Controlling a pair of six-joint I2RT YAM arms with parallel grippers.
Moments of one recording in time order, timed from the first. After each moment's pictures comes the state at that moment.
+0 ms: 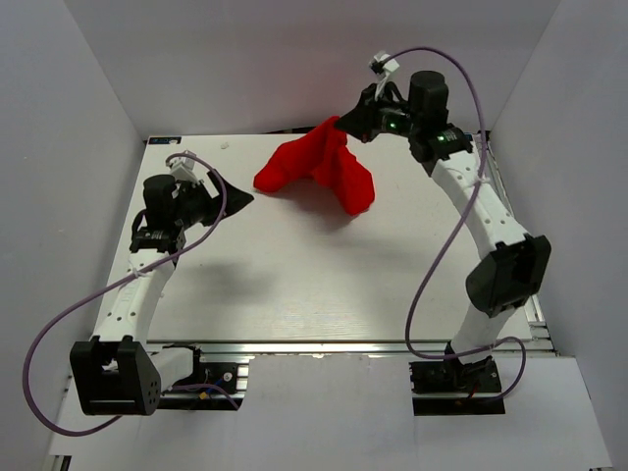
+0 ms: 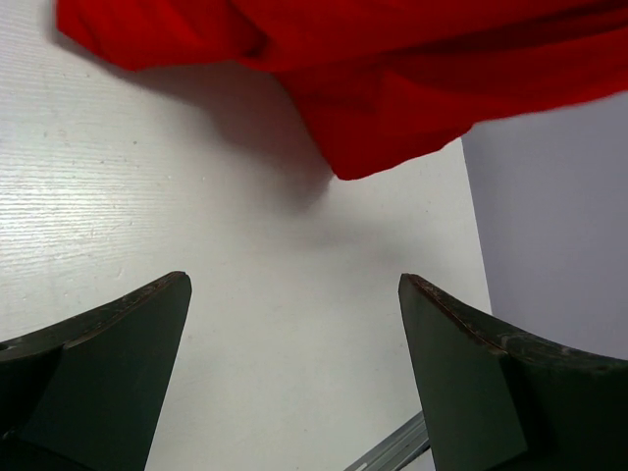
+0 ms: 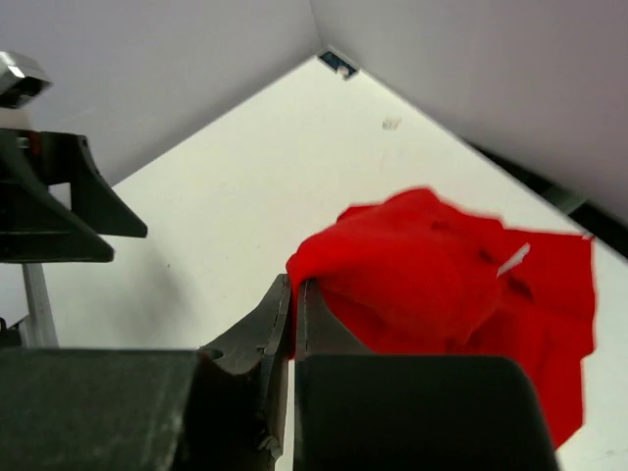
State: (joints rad) left arm -0.01 1.14 0.89 -0.14 0.53 -0.57; right arm 0.39 1.81 1.86 -0.24 -0.68 0.13
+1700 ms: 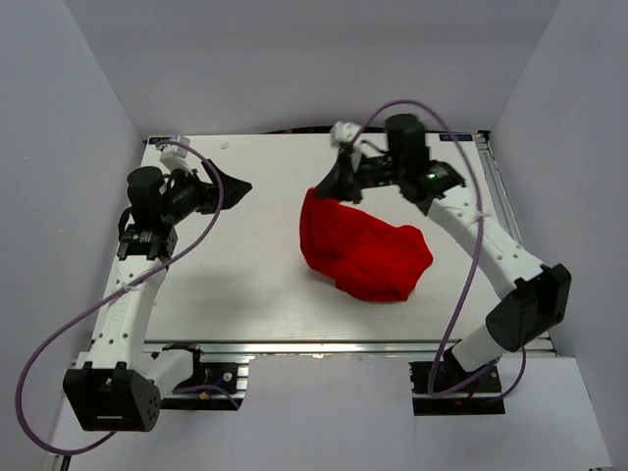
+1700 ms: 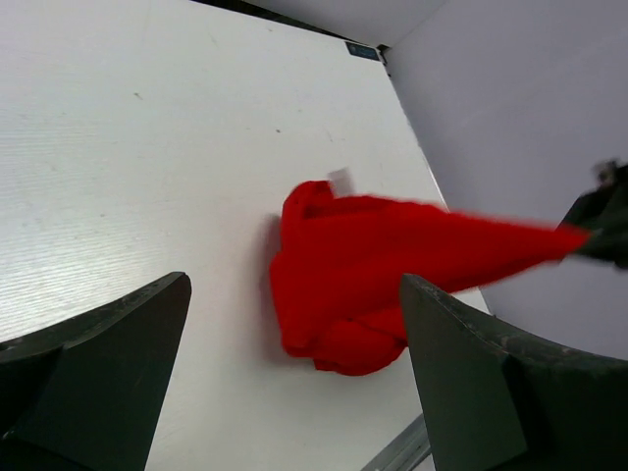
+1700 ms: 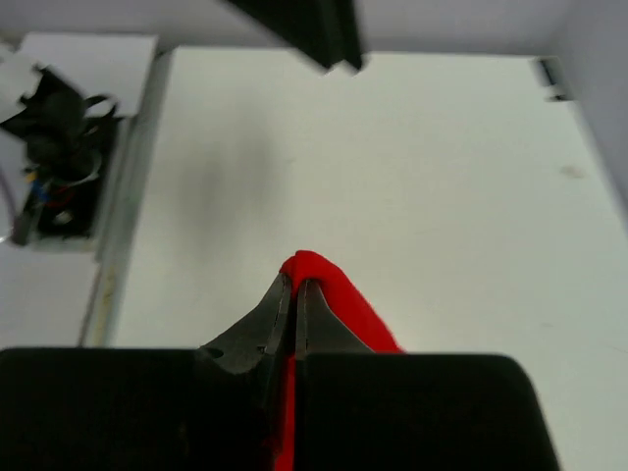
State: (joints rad) left arm -0.02 1.08 1.00 -0.15 0.61 -0.51; right arm 0.51 1.52 1.55 -0.33 -1.01 -0.37
